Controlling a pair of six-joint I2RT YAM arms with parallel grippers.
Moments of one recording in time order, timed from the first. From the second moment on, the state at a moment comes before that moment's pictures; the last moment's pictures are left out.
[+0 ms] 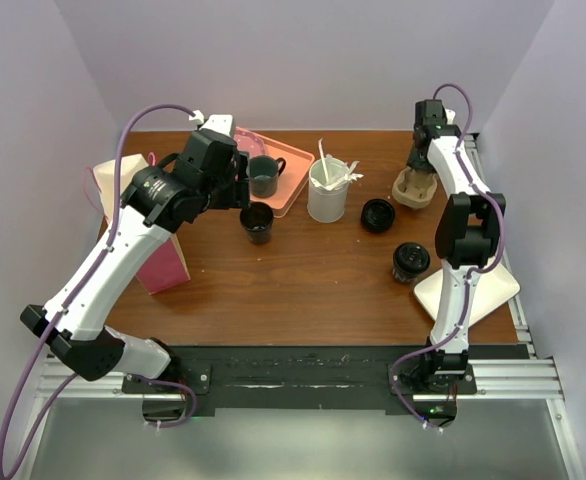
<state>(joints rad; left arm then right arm) -0.64 1.39 1.75 -1.11 -0.40 -0.44 0.01 2.23 2.05 -0.76 0.40 0.32</state>
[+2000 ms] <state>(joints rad) -0.41 1.40 1.78 -1.29 -0.95 -0.55 0.13 1.92 2.17 -0.90 0.12 0.27</state>
